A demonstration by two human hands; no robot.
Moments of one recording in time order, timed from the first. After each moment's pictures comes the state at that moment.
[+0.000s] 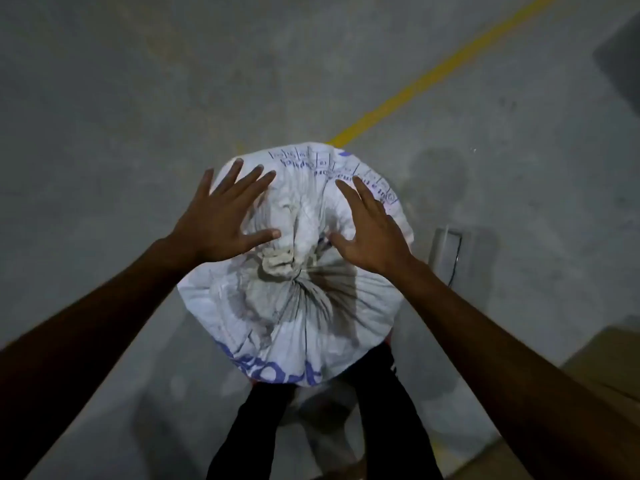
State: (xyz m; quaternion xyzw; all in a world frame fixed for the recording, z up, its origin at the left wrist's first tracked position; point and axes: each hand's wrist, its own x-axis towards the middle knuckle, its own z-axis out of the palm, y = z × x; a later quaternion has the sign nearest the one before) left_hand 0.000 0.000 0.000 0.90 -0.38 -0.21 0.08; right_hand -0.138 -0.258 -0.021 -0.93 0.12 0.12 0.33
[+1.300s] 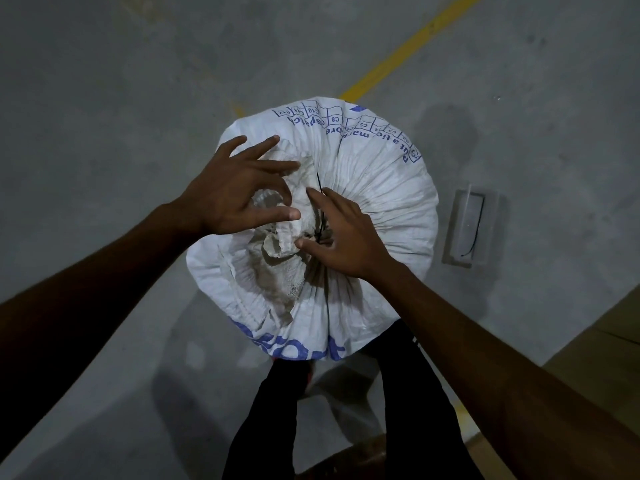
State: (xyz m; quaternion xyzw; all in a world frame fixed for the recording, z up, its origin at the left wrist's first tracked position) left_hand 0.011 0.003 -0.024 0.82 -0.51 -0.22 0.14; right_hand -0.163 -0.175 -0.088 -0.91 0.12 0.11 0.38
